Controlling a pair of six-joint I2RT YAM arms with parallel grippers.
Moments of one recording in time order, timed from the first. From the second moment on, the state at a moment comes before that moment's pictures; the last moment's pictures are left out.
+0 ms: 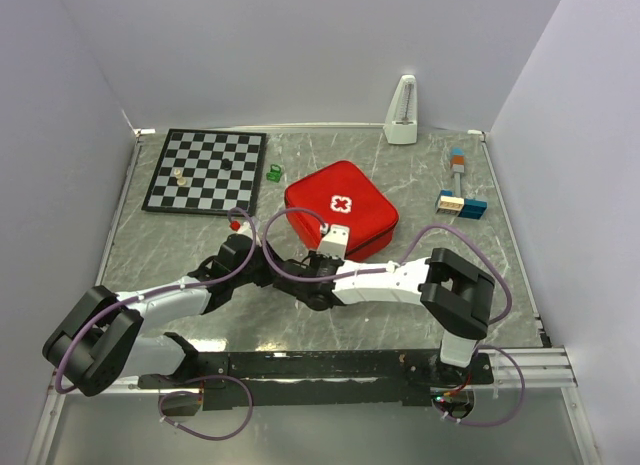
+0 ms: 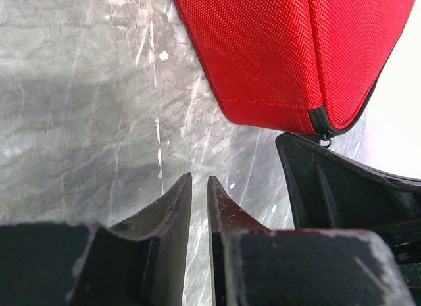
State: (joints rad) left arm -0.62 1.25 0.40 0.29 0.16 -0.97; right arm 1.19 1.76 1.11 -0.63 0.98 1.30
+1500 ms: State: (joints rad) left arm -0.73 1.52 0.74 0.25 0.19 -1.02; right arm 1.17 1.39 0.56 0.17 0.74 0.51
